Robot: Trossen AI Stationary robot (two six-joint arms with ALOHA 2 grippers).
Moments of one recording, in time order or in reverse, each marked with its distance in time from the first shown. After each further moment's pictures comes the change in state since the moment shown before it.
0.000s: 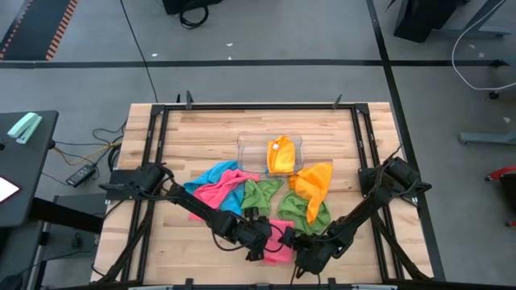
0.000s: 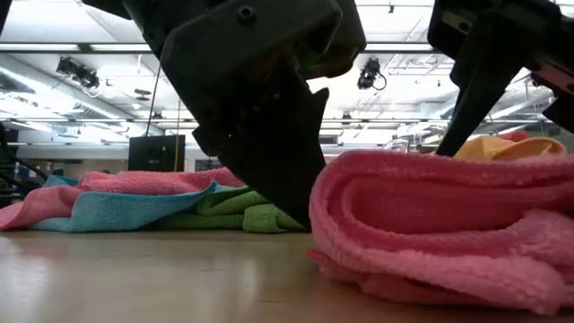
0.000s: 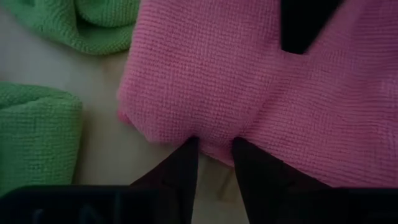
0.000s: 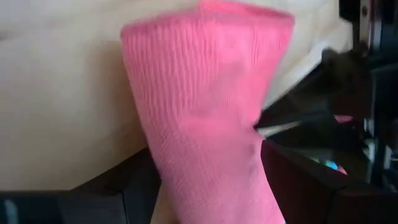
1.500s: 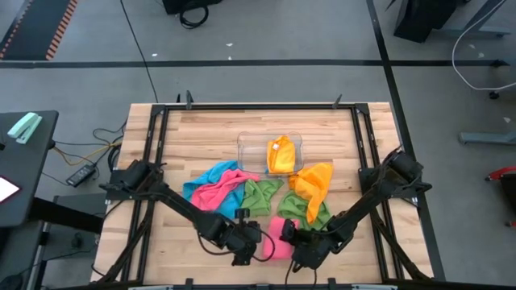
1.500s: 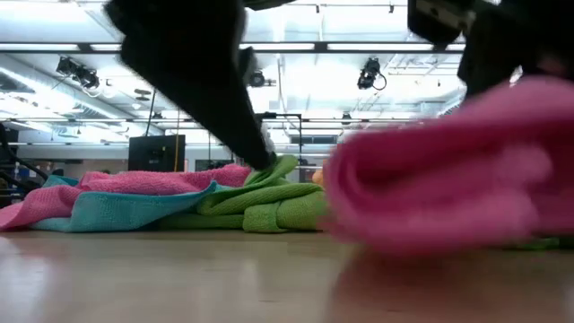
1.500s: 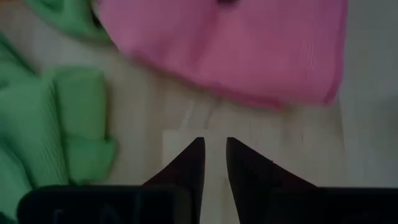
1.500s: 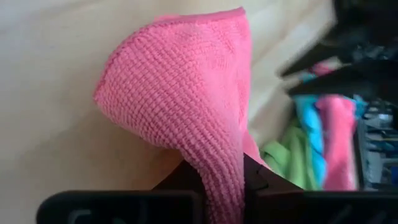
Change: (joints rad) left arm -0.071 -0.139 -0.001 -0.218 -0.015 0.044; right arm -0.035 -0.080 0.015 -0.069 0.013 0.064
